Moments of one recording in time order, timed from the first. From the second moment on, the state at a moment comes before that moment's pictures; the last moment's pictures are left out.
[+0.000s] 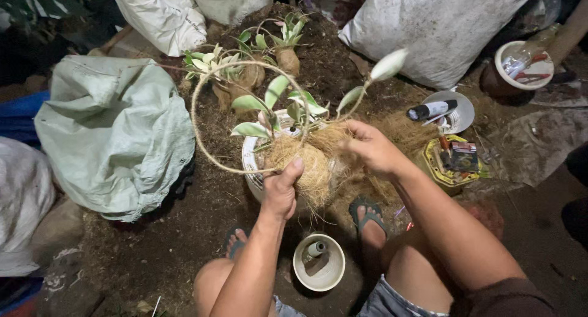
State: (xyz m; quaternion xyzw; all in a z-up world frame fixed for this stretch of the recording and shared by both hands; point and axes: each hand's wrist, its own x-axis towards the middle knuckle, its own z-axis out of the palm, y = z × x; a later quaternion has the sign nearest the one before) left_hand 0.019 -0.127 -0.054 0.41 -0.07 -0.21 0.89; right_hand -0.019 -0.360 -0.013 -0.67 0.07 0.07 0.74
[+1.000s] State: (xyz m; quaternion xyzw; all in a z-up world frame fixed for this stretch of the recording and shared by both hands) left_hand 0.014 -0.140 -0.027 0.54 -0.01 -0.14 0.83; right_hand -0.017 -0.423 -0.028 -0.72 0.16 -0.01 0.68
